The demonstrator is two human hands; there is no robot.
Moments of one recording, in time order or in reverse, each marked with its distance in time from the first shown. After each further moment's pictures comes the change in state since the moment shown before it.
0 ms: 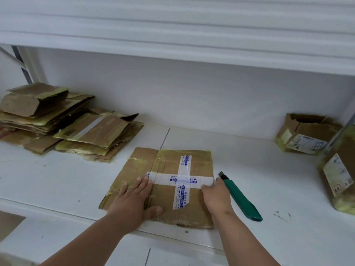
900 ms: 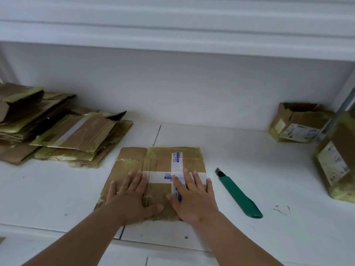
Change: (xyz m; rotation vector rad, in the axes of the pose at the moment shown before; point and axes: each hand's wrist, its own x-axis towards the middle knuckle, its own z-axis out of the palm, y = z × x) left_hand 0.036 -0.003 -0.012 0.106 -0.183 -0.089; right_hand -0.001 0.004 0.033 -1.016 -0.281 -0.475
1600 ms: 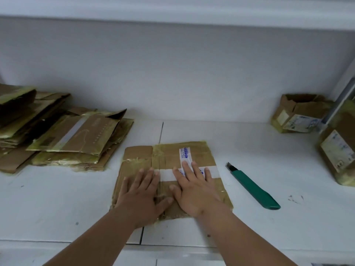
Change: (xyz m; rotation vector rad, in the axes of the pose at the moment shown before) left_hand 0.009 -0.017 0.003 0.012 0.125 0.148; right_hand 0.023 -0.035 0.003 -0.066 0.042 0.024
